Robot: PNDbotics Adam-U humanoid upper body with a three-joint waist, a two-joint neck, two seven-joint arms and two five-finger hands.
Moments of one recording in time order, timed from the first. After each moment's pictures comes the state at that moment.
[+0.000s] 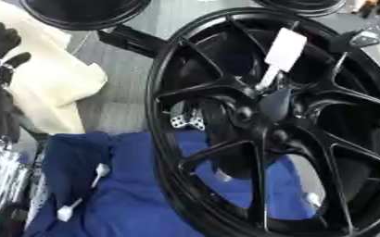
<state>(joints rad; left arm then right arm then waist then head) -0.19 0.34 0.13 -1.98 0.10 -0.09 0.35 -1.29 -0.71 0.49 -1.58 0.45 -0.28 0.86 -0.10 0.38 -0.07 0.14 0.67</state>
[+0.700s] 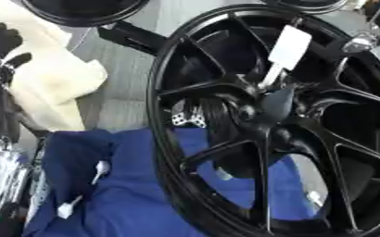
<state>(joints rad) -0.19 0.34 0.13 -1.98 0.10 -0.09 0.34 -1.32 -0.68 0.53 -1.52 0.43 -0.26 0.90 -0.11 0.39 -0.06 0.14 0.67</state>
